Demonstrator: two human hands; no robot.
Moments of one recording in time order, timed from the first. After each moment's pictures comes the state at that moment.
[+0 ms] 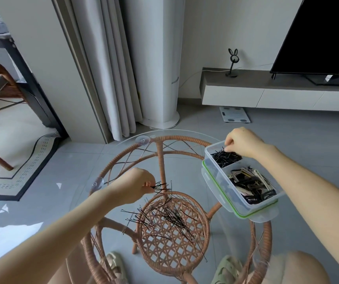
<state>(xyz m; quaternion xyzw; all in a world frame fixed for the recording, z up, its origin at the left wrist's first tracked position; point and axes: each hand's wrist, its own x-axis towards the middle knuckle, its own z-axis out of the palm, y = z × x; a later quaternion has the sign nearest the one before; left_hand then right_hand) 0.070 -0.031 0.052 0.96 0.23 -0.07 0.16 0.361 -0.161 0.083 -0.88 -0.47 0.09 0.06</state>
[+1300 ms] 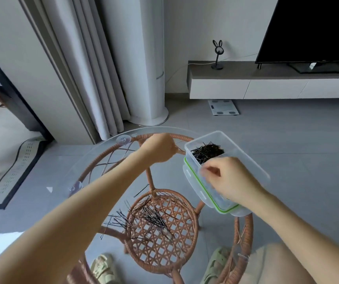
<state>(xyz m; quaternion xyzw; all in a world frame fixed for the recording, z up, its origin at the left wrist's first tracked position) 0.209 -0.058 0.093 0.95 0.27 -0.07 0.15 0.267 -0.245 0.091 -0.83 -0.46 0.14 0.29</state>
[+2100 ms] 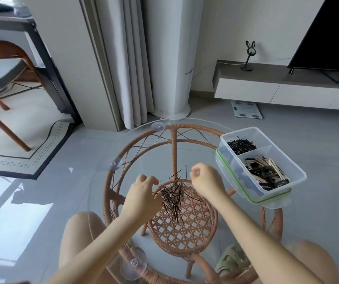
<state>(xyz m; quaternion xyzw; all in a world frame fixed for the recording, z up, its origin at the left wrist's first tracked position) 0.020 -0.095 0.013 0.86 0.44 0.06 0.26 0.177 -0.160 0.018 -0.89 -0.36 0.19 0.23</state>
